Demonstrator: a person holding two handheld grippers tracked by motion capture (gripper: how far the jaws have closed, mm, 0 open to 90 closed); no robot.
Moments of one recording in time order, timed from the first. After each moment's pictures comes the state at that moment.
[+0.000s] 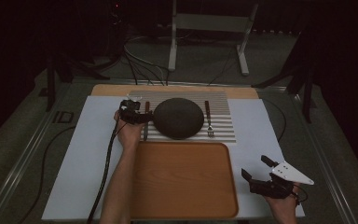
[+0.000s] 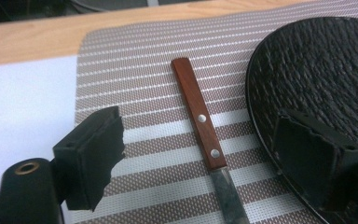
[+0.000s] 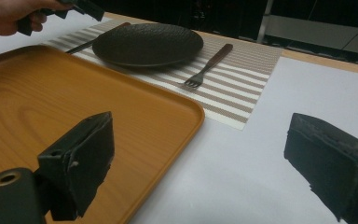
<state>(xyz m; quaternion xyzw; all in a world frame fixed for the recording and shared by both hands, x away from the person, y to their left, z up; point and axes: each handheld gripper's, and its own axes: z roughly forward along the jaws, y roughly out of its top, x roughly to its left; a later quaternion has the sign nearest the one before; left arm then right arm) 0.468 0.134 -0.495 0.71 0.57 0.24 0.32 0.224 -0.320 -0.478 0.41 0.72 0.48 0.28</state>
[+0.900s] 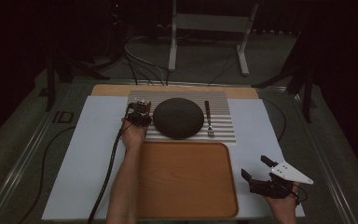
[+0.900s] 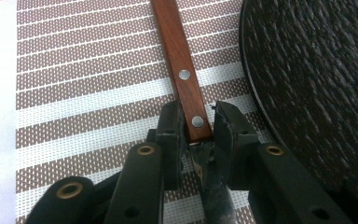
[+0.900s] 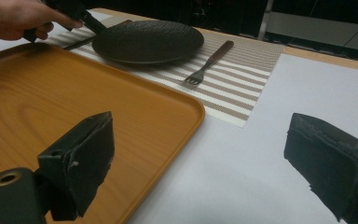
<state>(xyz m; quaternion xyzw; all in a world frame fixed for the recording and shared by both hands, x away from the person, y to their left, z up) 0.480 0.119 -0.514 0.75 0.58 0.19 0.26 0.225 -0.320 -0.479 0.41 0.73 0.48 0.27</state>
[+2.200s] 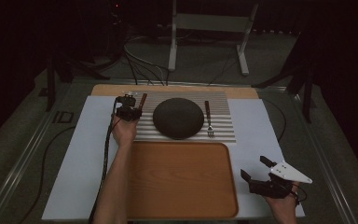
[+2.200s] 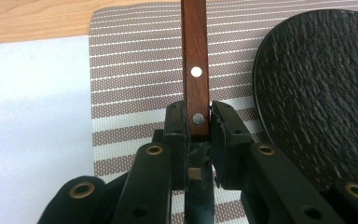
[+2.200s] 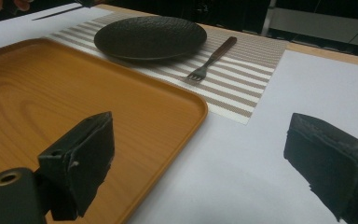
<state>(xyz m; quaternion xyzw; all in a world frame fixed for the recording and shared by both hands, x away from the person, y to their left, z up) 0.467 0.148 -0.470 0.72 0.59 0.20 0.30 0.226 -0.319 -0.479 0.41 0.73 0.47 0.27</state>
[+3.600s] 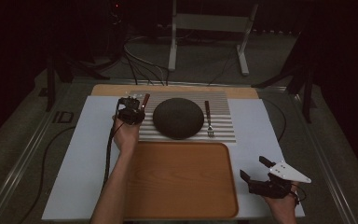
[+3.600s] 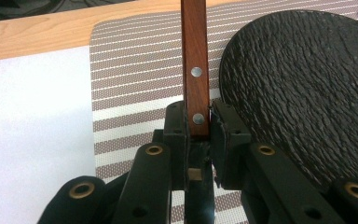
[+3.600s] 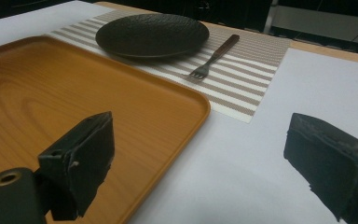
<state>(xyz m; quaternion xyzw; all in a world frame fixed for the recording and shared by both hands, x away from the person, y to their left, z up) 0.434 0.129 -0.443 0.73 0.57 0.23 0.29 0.226 -0.318 -0.480 0.41 0.73 0.47 0.26</state>
